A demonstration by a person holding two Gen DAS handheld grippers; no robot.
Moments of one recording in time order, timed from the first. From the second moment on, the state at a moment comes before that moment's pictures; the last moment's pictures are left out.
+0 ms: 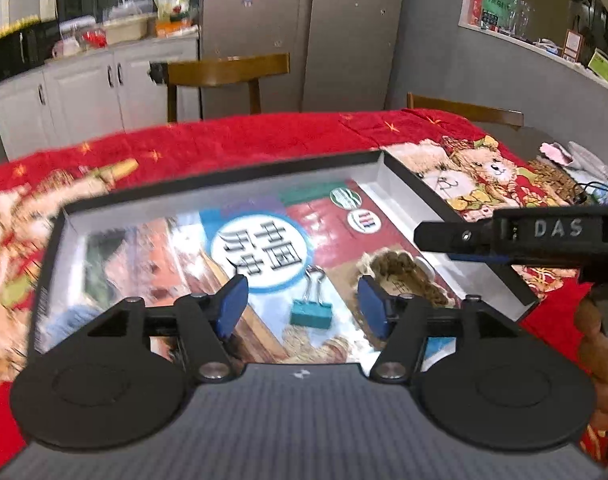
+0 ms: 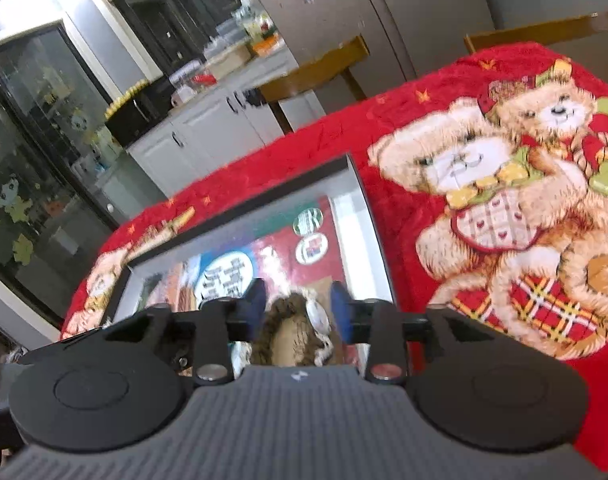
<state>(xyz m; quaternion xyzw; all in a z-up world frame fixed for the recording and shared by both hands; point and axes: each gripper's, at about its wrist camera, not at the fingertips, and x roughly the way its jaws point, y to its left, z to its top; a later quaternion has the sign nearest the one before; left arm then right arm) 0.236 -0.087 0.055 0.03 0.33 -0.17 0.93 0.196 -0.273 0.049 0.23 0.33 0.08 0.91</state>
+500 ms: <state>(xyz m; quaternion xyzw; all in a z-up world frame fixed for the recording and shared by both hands) 0.152 -0.055 0.157 0.03 0.16 -0.12 0.98 0.127 -0.259 0.145 0.23 0.19 0.12 0.95</state>
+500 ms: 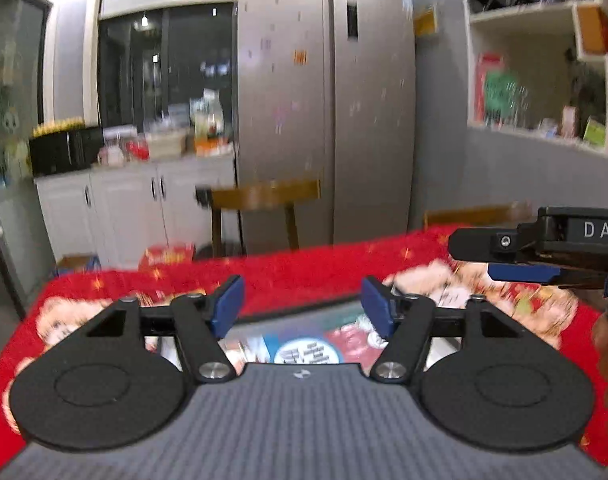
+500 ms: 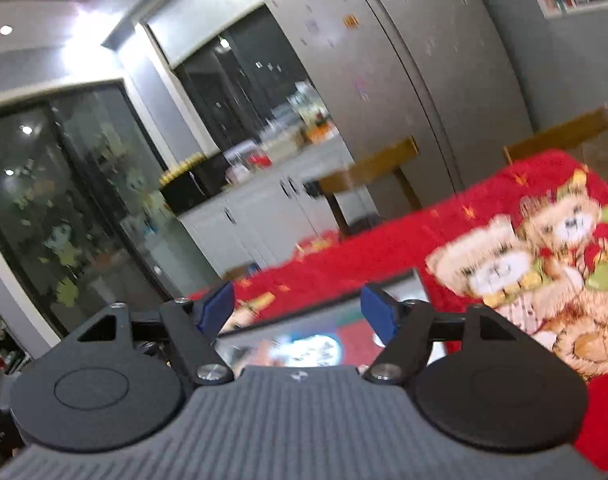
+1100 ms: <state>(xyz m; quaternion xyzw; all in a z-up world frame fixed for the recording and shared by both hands) 0.028 0.004 0.077 0.02 0.20 -0.16 0.97 -0.015 -0.186 0.093 0.16 0.15 0.09 0.97</state>
